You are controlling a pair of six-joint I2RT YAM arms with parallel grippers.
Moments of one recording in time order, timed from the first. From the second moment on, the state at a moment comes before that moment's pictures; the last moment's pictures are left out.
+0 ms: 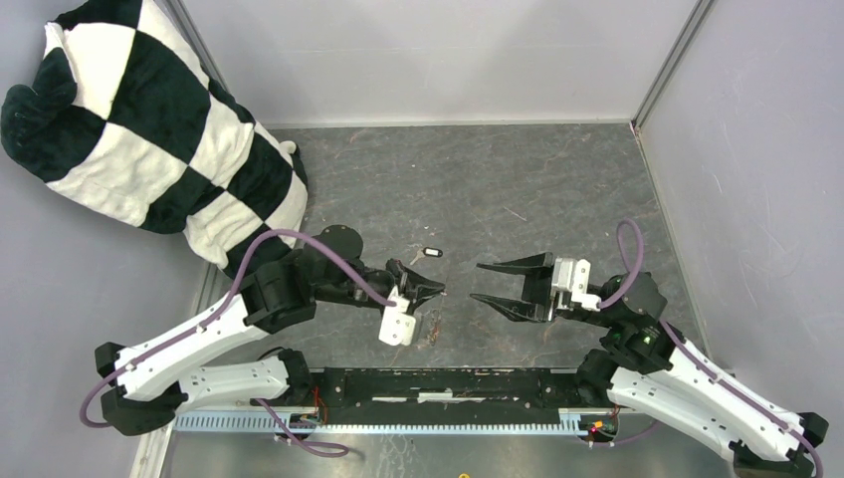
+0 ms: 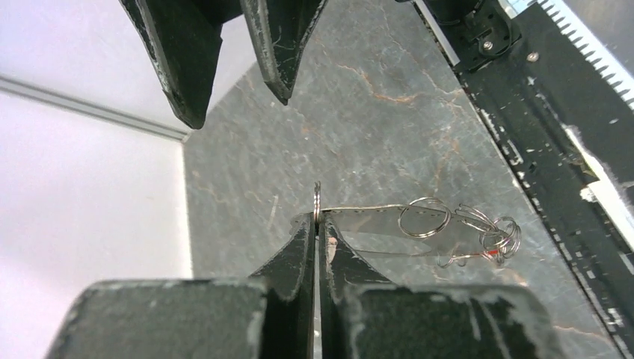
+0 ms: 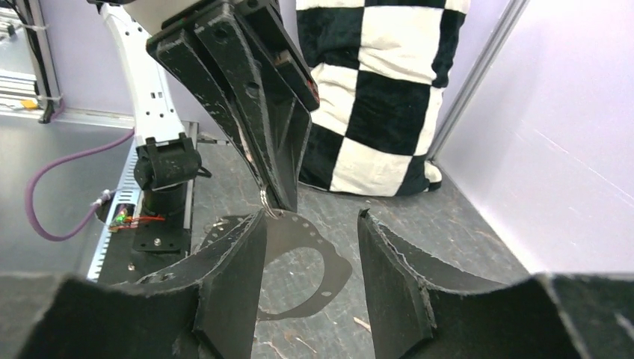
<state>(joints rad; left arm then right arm) -1.08 0.93 1.09 -0.52 0.48 0.92 0.91 0.52 0.61 0.17 -0.47 -0.15</state>
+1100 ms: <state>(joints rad) -1.08 0.94 1.09 -0.21 0.57 0.54 0.91 0.52 0.68 0.17 -0.55 -0.21</state>
